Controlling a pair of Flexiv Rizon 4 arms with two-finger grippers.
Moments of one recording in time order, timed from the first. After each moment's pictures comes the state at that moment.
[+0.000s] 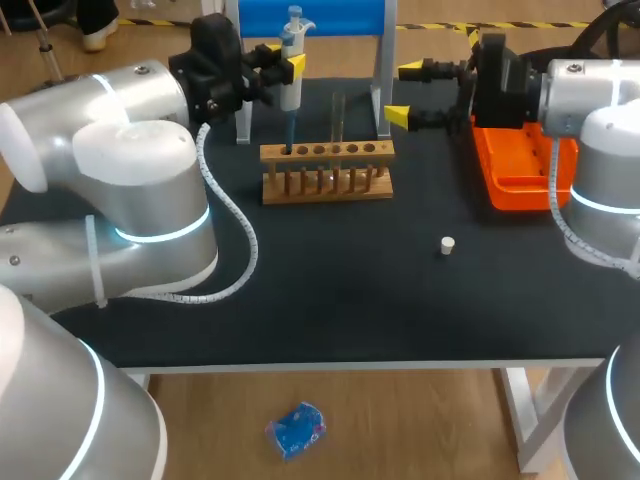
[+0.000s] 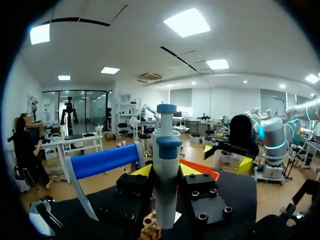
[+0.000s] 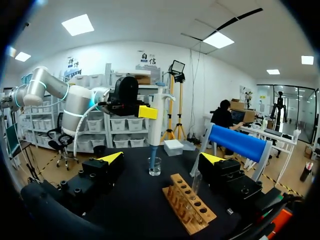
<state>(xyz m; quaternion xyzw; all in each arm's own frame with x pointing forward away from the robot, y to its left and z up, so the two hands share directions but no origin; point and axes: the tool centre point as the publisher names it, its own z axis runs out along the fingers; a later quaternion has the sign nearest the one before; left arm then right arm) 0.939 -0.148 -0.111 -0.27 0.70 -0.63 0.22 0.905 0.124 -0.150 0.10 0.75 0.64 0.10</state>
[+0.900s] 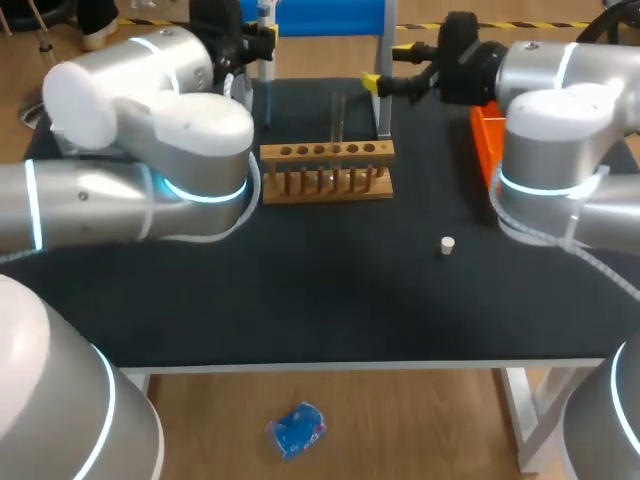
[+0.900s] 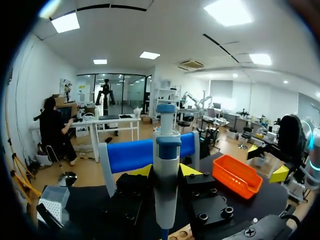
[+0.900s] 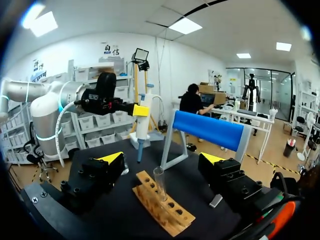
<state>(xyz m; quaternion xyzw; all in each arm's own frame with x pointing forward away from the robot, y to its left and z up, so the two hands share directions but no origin) 1.070 -0.102 -0.147 -0.43 0.67 -0.54 0.28 1.001 0.137 -0.169 0.25 0.75 0.59 0.15</state>
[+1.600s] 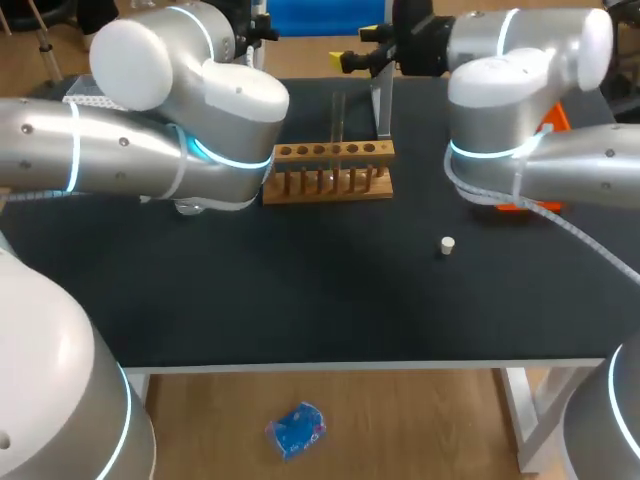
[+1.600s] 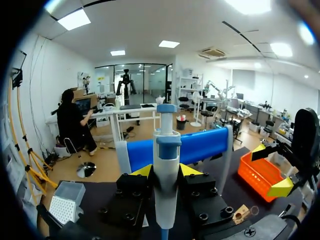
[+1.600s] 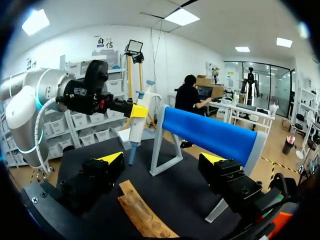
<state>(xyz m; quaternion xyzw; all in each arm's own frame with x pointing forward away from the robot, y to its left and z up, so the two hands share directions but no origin) 1.123 -0.081 -0.162 -0.49 0.67 -0.46 0.32 1.071 0.184 -0.185 0.26 0.77 0.56 0.15</state>
